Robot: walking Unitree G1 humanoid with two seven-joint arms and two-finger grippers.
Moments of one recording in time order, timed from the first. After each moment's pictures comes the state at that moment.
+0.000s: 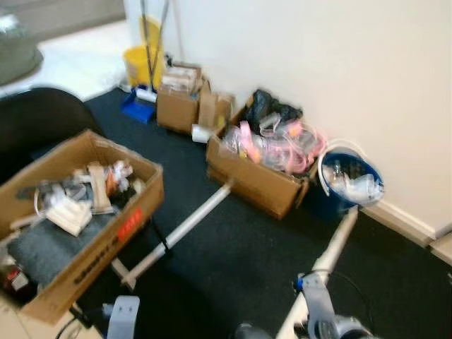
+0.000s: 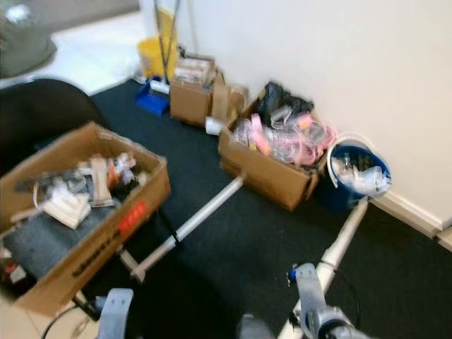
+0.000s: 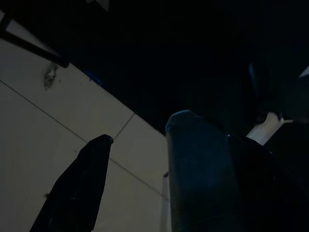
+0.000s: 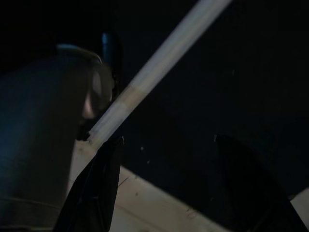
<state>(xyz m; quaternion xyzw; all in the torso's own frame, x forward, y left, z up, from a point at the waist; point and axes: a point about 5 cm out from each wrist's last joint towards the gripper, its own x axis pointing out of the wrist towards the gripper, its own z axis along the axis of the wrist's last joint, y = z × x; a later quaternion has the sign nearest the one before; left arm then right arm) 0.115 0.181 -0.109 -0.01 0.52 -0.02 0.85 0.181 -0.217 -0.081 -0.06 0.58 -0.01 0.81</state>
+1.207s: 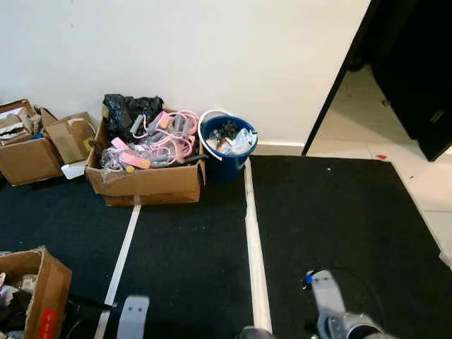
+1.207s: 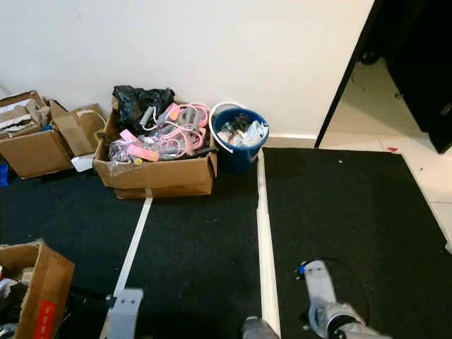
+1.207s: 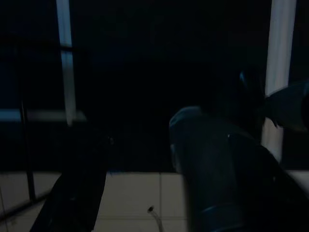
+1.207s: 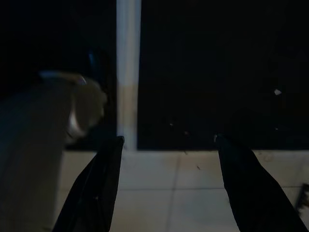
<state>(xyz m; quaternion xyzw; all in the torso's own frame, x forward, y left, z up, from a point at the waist) 0.118 0.176 -0.108 0.00 0.52 -0.03 0.86 0.188 -0.225 -0.076 -0.06 0.57 -0.02 0.82</state>
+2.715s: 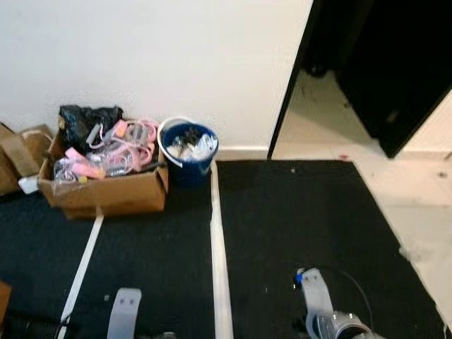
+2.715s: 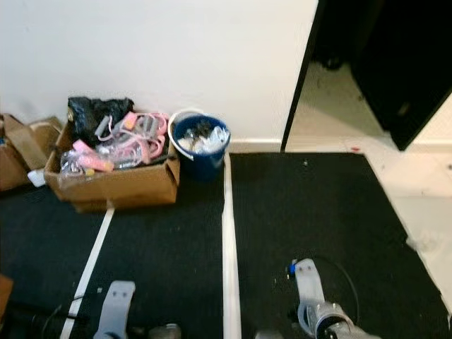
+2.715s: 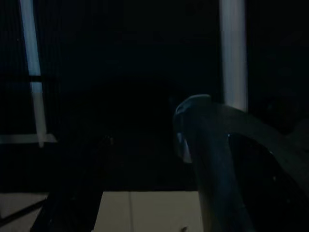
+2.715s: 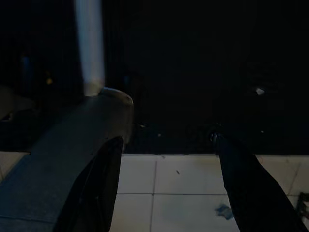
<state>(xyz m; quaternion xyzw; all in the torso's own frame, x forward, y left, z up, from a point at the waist) 0.125 0.182 -0.105 0.01 0.50 -0.03 0.87 0.183 -0.219 -0.080 -0.05 0.57 -0.01 0.82</state>
